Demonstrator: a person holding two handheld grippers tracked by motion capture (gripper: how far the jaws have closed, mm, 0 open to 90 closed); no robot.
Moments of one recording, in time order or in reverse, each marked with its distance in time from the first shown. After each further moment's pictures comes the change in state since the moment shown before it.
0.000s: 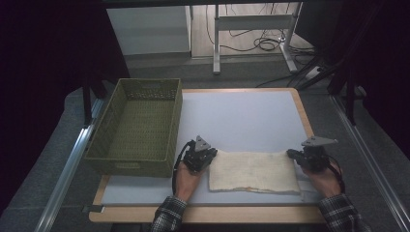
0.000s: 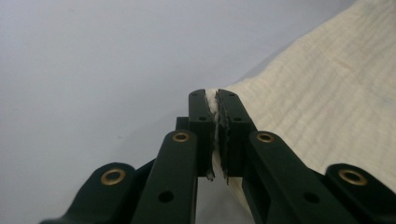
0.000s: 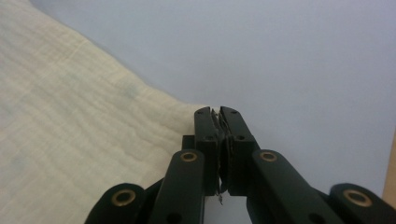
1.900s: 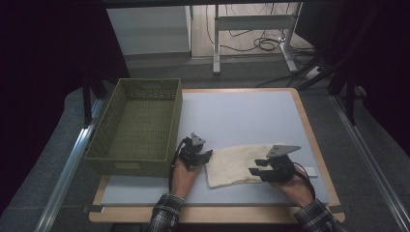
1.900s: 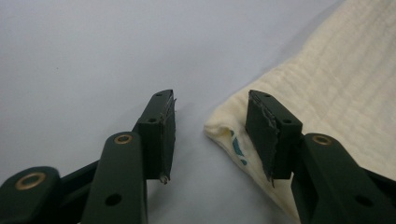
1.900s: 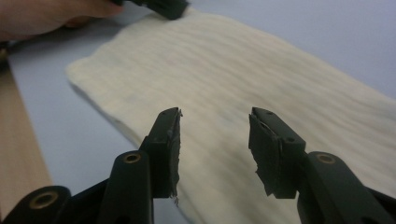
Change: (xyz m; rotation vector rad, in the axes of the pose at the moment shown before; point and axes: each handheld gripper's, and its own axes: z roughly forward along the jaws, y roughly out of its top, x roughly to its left) left arm 0.025 -0.009 0.019 0.095 0.075 -0.074; right arm 0.101 0.024 0.027 0.013 0.310 -0.093
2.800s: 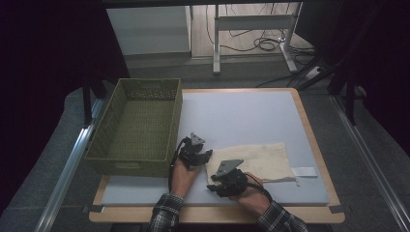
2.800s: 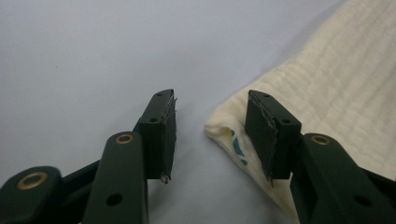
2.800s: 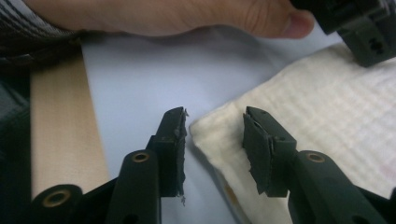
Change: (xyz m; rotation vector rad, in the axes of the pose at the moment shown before) left arm 0.002 0.000 0.000 0.004 -0.007 -0.003; right arm 0.095 0.029 0.089 0.069 0.132 -0.245
